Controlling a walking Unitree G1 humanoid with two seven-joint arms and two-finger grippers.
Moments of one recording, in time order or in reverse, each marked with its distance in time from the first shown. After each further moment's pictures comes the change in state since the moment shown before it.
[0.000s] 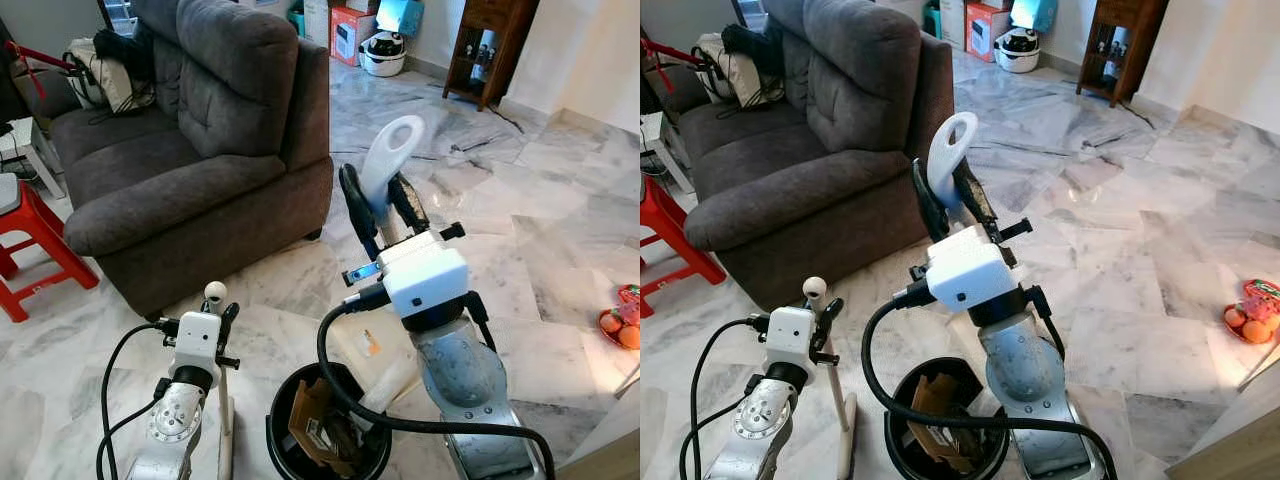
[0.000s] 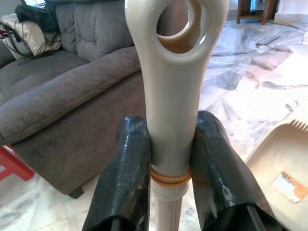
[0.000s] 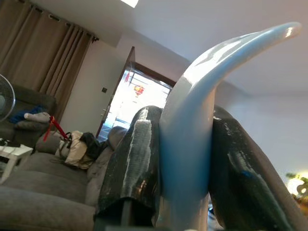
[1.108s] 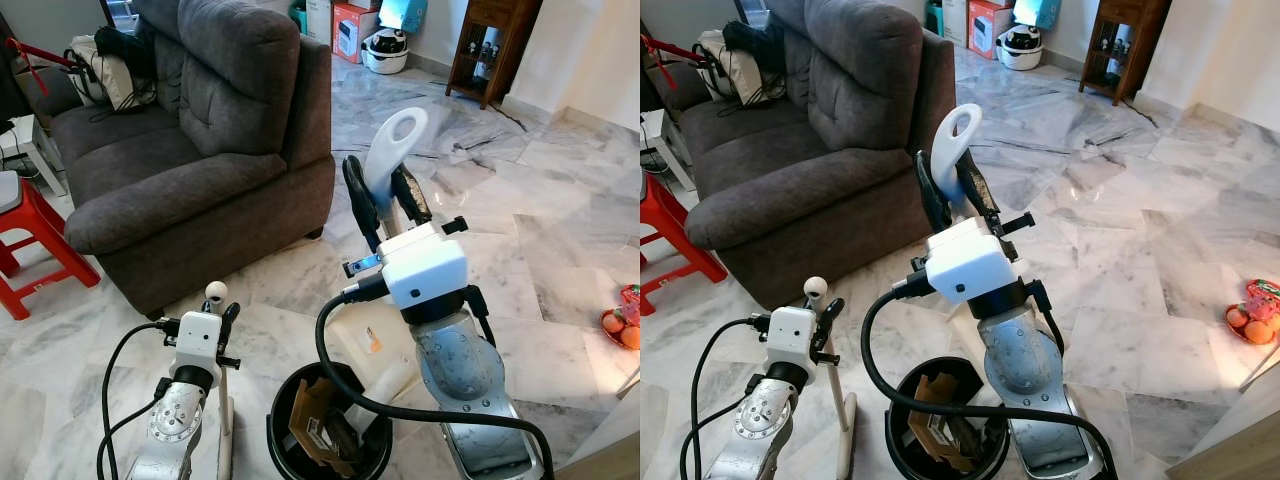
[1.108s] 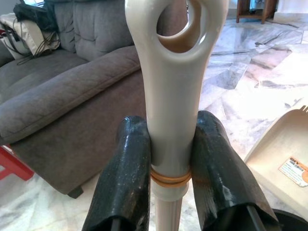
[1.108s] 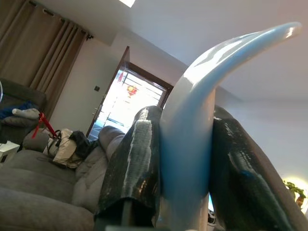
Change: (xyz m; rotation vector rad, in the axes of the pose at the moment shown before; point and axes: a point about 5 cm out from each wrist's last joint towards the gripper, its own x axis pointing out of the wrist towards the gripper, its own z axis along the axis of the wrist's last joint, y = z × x) left arm 0.000 -0.001 0.000 0.000 -0.001 -0.005; right arm 0.004 -0.003 0.000 -0.053 -0.009 -0.021
